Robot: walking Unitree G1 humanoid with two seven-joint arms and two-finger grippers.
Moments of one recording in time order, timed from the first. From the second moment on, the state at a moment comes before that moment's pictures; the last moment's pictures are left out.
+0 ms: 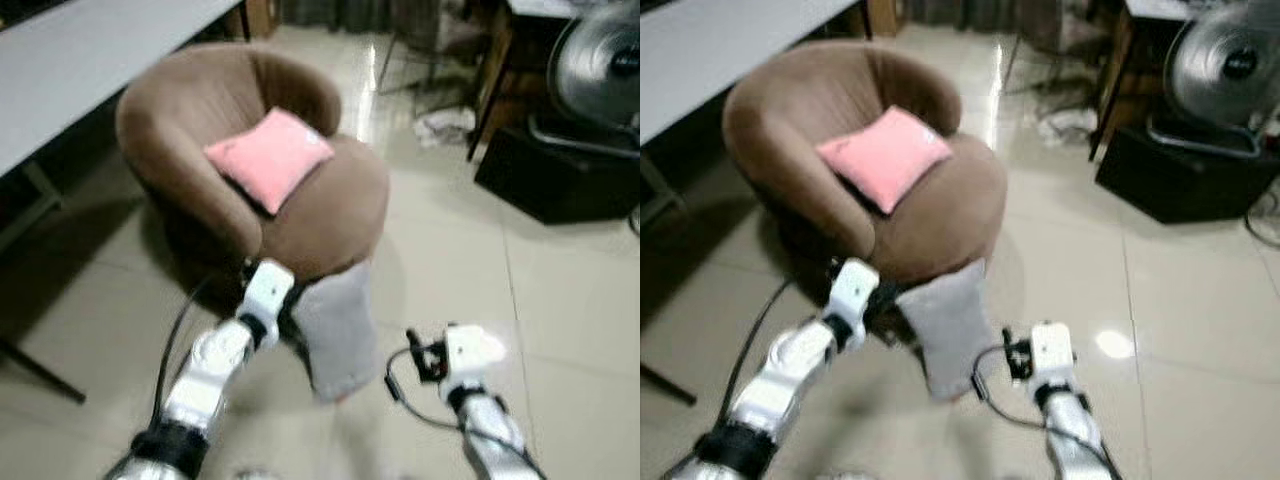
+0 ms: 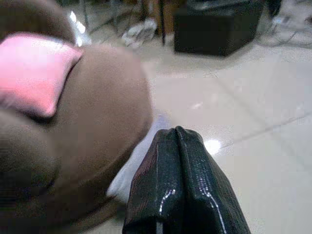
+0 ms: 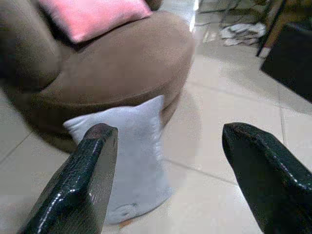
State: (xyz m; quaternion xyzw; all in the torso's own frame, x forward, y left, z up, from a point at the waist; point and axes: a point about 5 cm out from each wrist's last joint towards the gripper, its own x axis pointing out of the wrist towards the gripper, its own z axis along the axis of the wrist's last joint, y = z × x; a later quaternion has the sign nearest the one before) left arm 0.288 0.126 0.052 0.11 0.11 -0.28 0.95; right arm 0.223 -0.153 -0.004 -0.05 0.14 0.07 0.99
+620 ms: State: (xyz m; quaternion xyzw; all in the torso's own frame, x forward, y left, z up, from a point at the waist) left arm 0.285 0.132 0.046 0.10 0.11 -0.26 0.95; right arm 0.225 -0.152 0.000 -0.07 0.13 0.07 0.99
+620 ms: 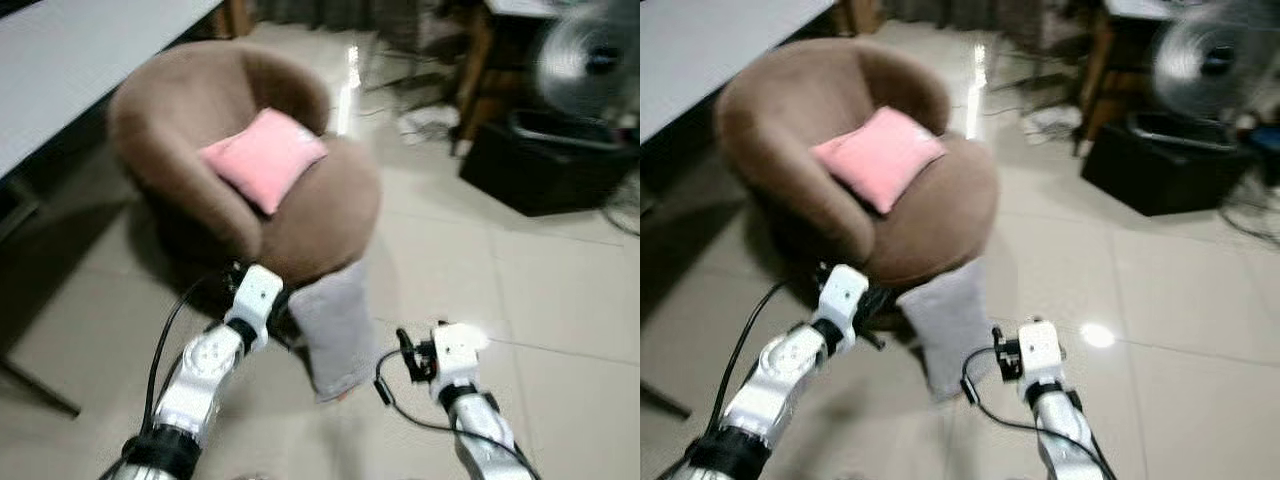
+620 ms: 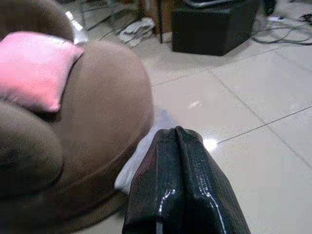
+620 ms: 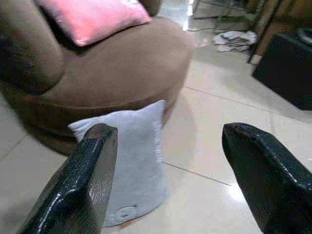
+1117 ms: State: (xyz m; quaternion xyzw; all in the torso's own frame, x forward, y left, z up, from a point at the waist) left arm 0.284 0.147 0.045 0.10 0.12 -0.24 0.96; right arm 0.230 -0.139 0.007 -0.06 0.12 0.08 0.99
